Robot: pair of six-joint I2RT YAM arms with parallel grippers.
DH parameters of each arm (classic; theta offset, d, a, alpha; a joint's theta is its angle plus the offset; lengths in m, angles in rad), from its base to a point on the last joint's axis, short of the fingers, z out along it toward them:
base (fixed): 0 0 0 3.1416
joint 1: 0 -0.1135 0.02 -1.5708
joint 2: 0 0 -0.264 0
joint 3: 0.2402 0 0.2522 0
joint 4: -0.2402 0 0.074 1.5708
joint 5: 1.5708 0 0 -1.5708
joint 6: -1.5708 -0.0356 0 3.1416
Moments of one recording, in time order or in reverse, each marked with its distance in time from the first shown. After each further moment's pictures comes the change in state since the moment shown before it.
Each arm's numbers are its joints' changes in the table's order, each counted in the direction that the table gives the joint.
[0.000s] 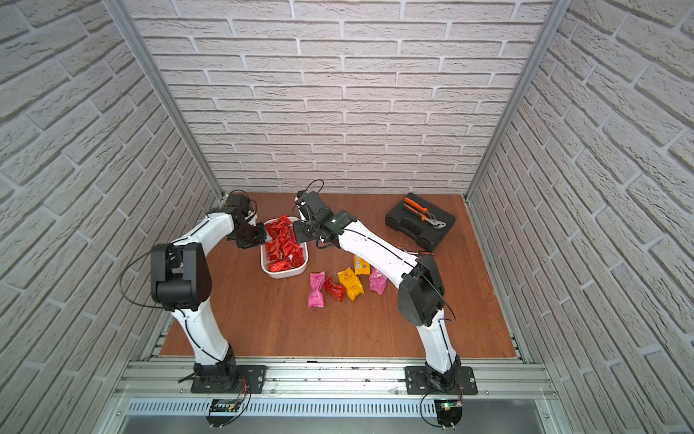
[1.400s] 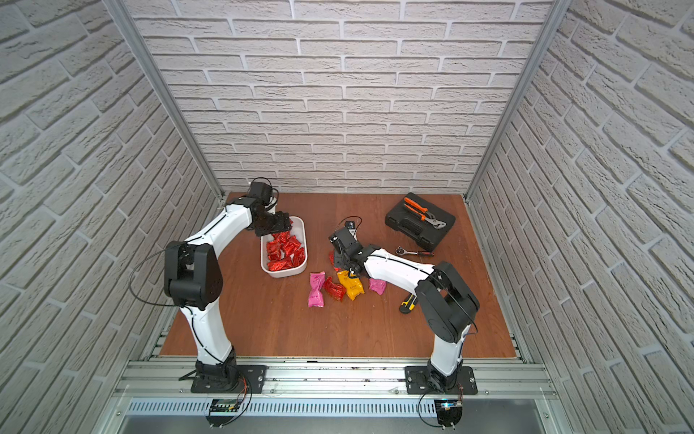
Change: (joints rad) left arm 0.168 -0.042 0.179 -0.026 -0.095 0.026; right arm 0.077 0.241 -0.681 0.283 0.272 -0.182
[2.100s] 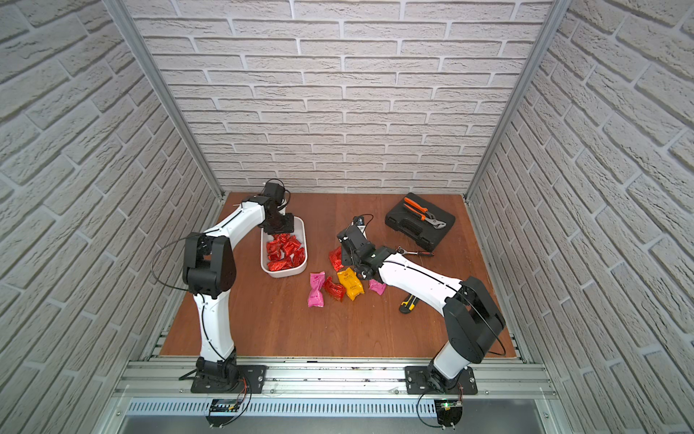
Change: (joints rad) left arm 0.049 -0.153 0.119 -0.017 -0.058 -0.027; right arm 0.000 0.158 -0.072 -0.025 0.061 0.021
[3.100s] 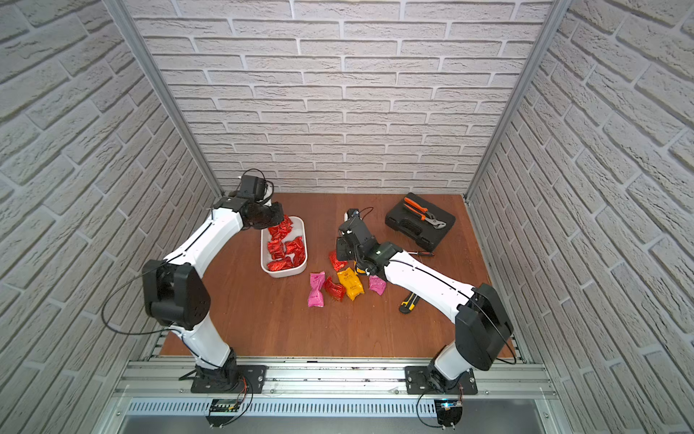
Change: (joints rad) left arm -0.008 0.404 -0.242 0.126 0.150 0.211; right arm -0.002 0.040 0.085 0.019 -0.203 0.056
